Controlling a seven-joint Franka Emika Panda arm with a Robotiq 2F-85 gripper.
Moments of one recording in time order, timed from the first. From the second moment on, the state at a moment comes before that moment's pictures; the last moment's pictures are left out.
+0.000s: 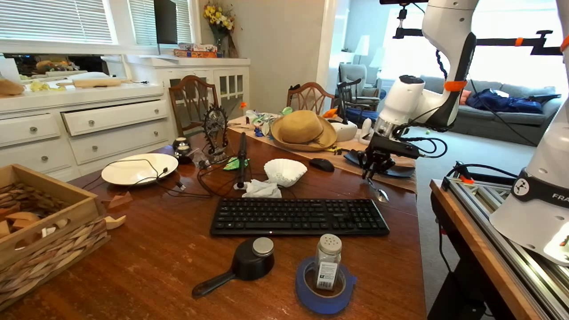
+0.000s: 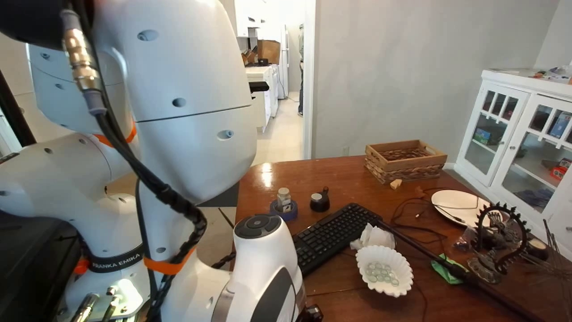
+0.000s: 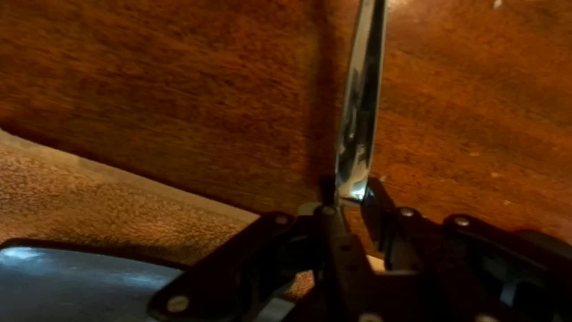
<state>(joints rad) -0.69 0.48 -0.22 -2.45 -1.81 3.34 2.39</state>
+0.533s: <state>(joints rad) -0.53 0.28 -0.22 -2.56 -1.27 3.30 1.97</state>
